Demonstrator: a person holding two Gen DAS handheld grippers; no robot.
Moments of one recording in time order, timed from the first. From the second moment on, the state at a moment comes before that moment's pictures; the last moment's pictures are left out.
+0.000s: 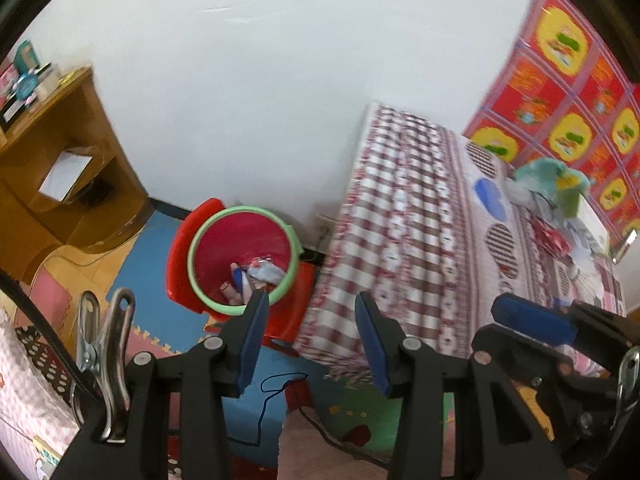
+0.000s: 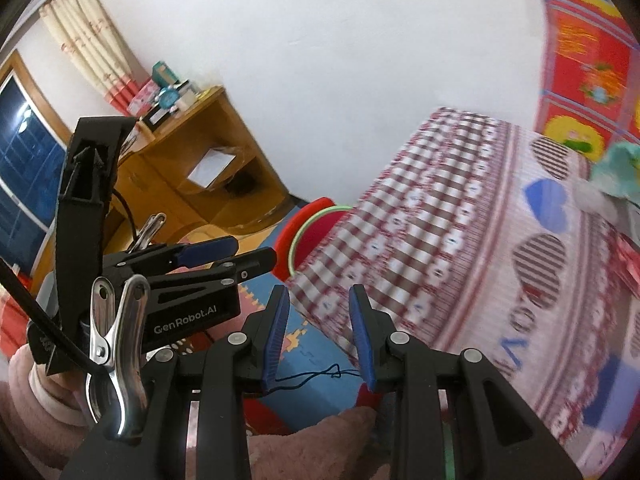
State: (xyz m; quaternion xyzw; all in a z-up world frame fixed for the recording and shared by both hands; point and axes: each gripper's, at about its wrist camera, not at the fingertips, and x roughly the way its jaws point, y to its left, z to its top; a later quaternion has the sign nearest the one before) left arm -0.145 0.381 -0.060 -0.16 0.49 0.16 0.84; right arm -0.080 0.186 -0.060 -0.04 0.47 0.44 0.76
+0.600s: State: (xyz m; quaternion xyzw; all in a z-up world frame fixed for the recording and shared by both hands) left arm -0.107 0.248 -0.049 -0.11 0.49 0.07 0.86; right arm -0.076 0.039 -0.058 0.01 0.47 0.35 0.81
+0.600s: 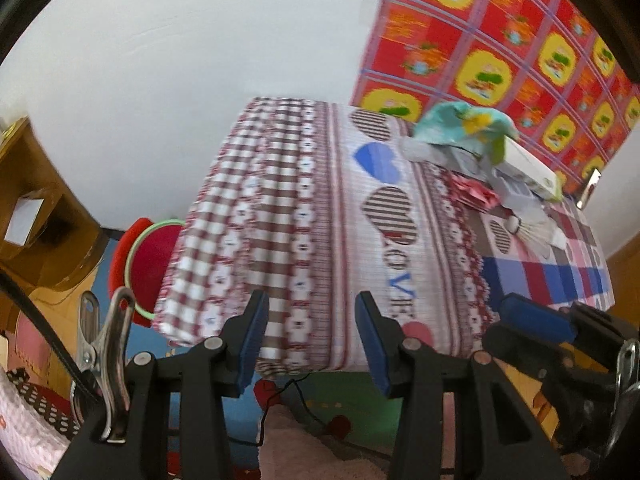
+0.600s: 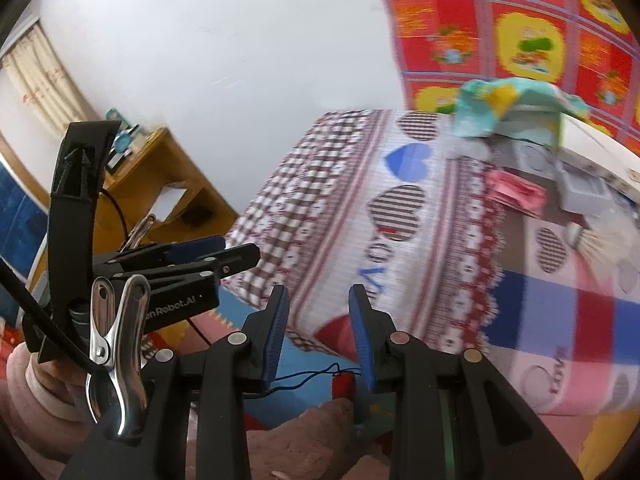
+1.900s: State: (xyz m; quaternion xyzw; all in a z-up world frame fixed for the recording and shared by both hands) left arm 0.099 0.103 -0.070 -0.05 0.52 -0.12 0.85; right arm 0.030 -0.132 -0.094 0.11 0.50 0.12 0.85
